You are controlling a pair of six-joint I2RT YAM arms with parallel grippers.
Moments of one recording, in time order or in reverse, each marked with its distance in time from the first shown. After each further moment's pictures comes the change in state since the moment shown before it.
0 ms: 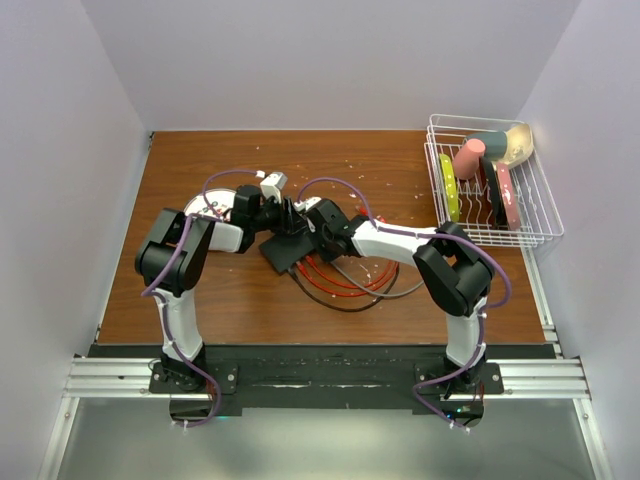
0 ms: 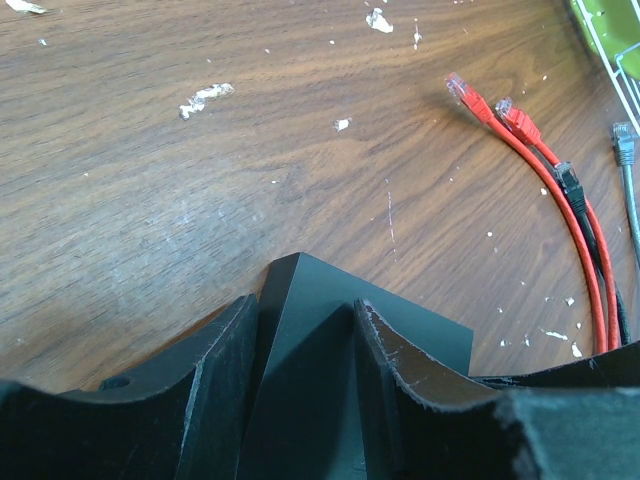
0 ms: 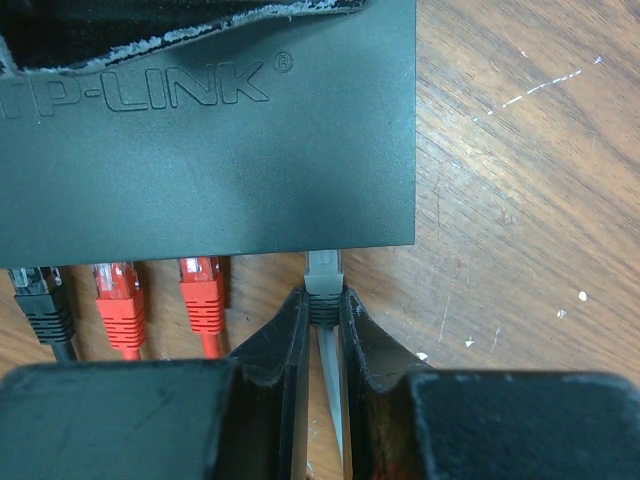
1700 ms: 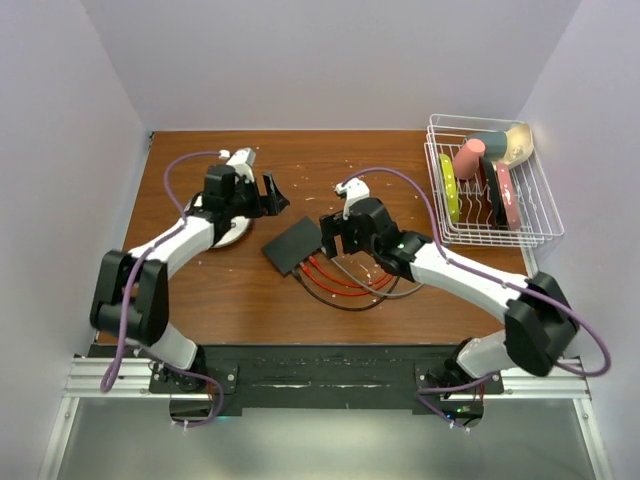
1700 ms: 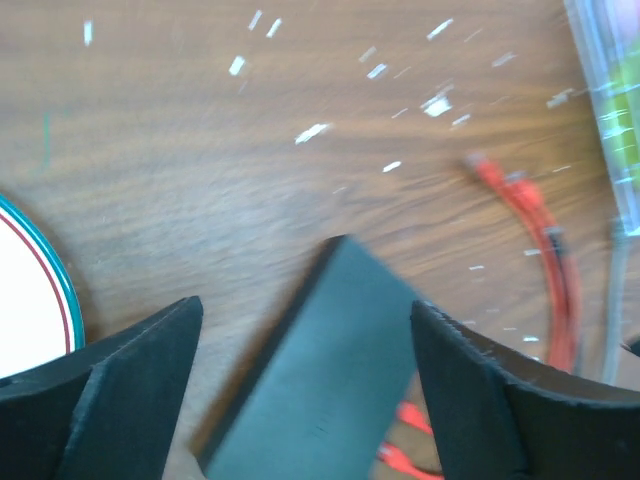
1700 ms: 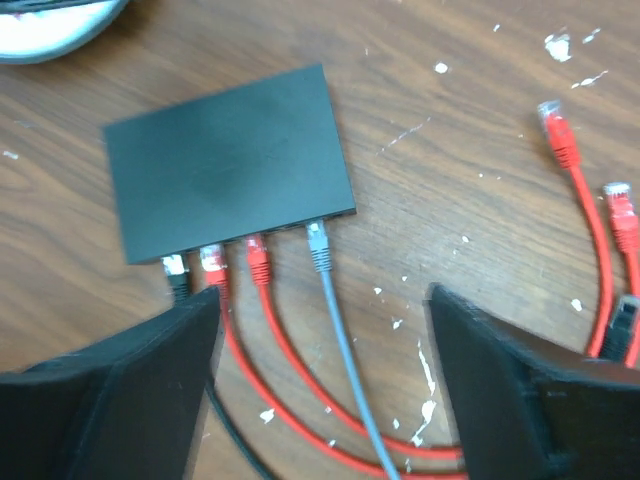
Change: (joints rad) left arm 0.080 -0.368 0.051 -0.450 -0.239 -0.055; right arm -0.016 -0.496 -0.305 0.182 0.055 0.111
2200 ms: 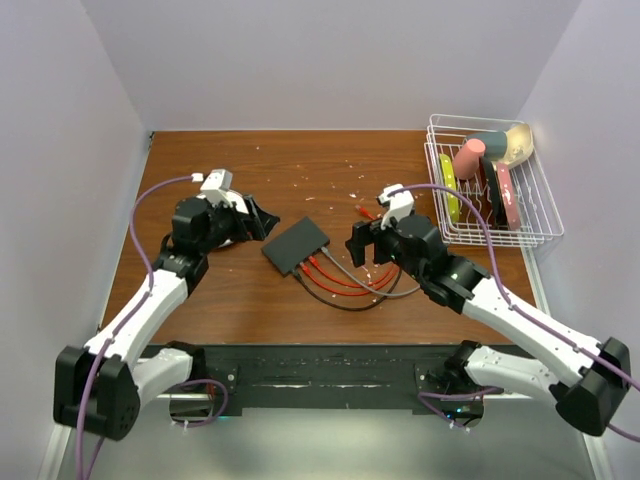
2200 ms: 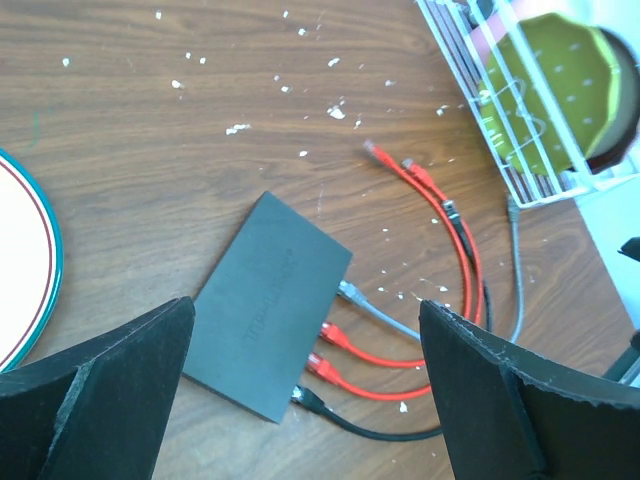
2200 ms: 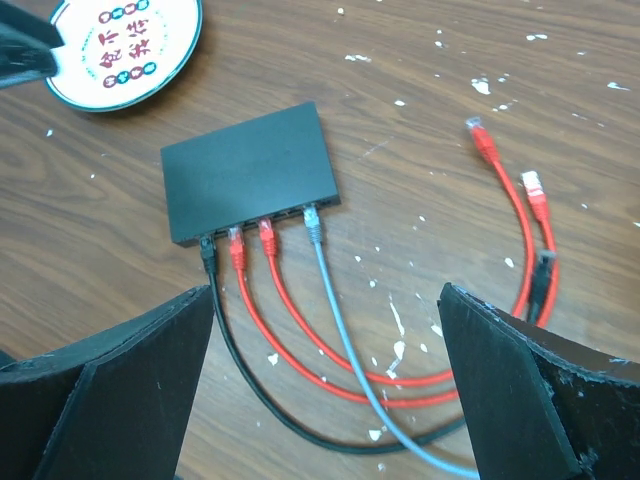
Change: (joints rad) left arm 0.000 -0.524 -0.291 0.003 0.038 -0.042; right arm 0.000 -0.424 -0.138 -0.102 0.031 0.009
